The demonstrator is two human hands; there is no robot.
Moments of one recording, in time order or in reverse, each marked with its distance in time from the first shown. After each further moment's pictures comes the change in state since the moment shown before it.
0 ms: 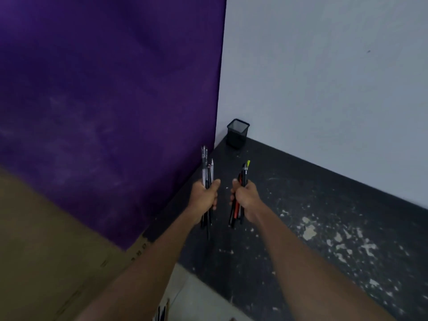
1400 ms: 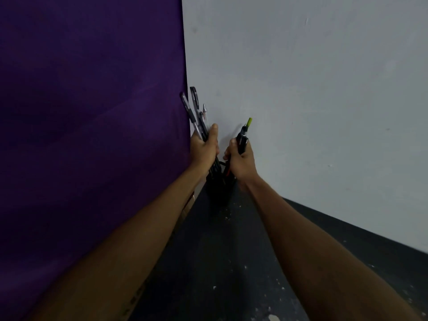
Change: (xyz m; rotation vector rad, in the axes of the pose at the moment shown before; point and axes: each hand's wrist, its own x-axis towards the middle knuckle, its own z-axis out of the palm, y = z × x) left_hand 0.362 0.142 0.109 -0.112 0.093 0.365; right_hand 0.336 -0.151 -0.002 0.127 0.115 -0.475
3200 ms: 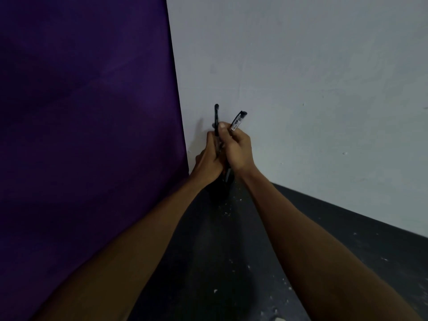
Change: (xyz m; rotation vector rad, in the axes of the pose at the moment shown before) left_hand 0.007 -0.081 0.002 0.412 -0.456 0.075; right_hand 0.020 0.019 0.011 0.123 -0.031 -0.018
